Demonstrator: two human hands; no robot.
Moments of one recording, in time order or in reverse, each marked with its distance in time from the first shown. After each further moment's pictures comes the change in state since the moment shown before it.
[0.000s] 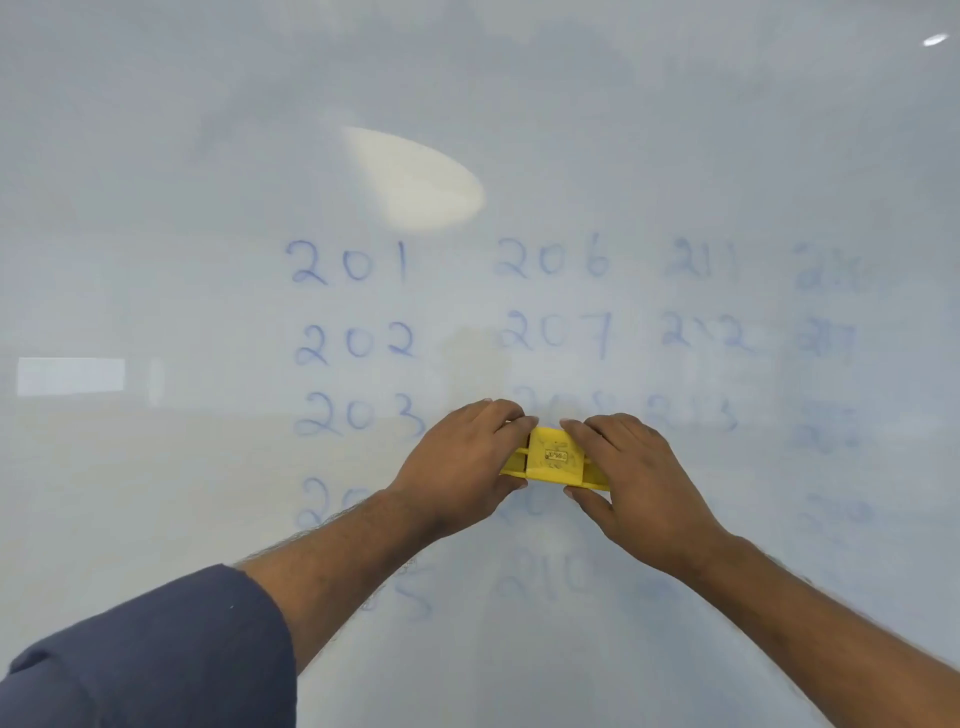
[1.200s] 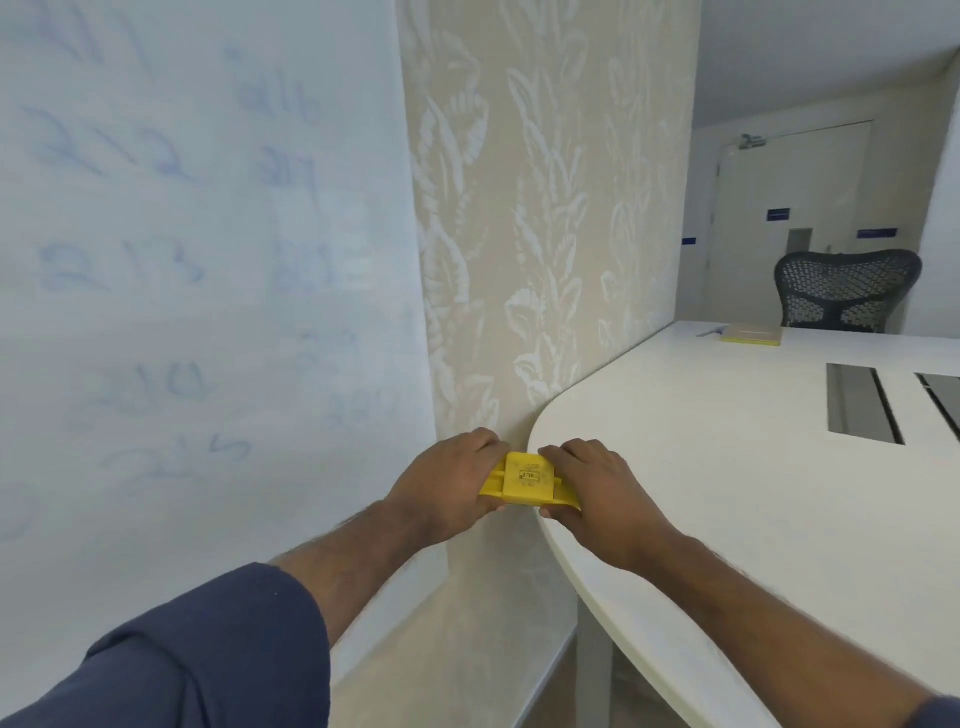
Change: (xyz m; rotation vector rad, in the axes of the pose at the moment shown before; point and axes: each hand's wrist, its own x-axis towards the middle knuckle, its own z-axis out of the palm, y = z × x) left_hand 0.085 0.418 0.159 -0.770 -0.369 0.447; right_hand -0.352 0.082 -0.251 -0.392 -0.481 0.808
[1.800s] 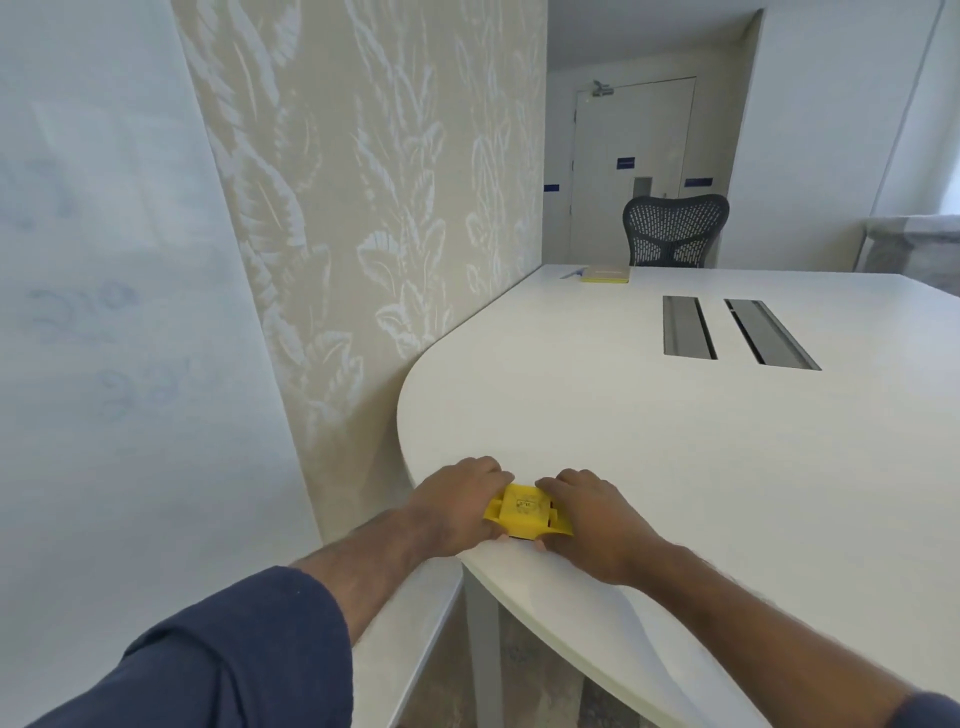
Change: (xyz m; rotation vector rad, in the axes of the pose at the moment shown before) left_hand 0.069 0.104 0.123 -0.144 -0.363 0.212; right_hand -0.121 0.080 -0.009 -0.080 -0.350 0.416
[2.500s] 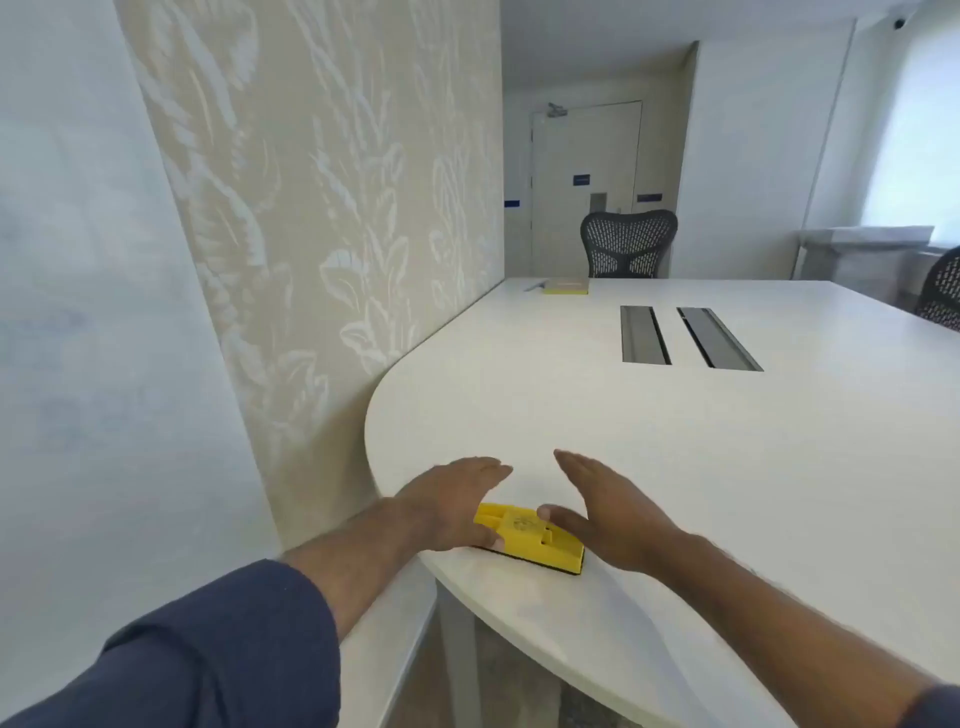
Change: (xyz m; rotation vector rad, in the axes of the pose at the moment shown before) left_hand 0.015 0.013 -0.015 -0.015 -0.095 0.086; right_hand -0.030 0.022 -0.037 0.090 0.020 0.203
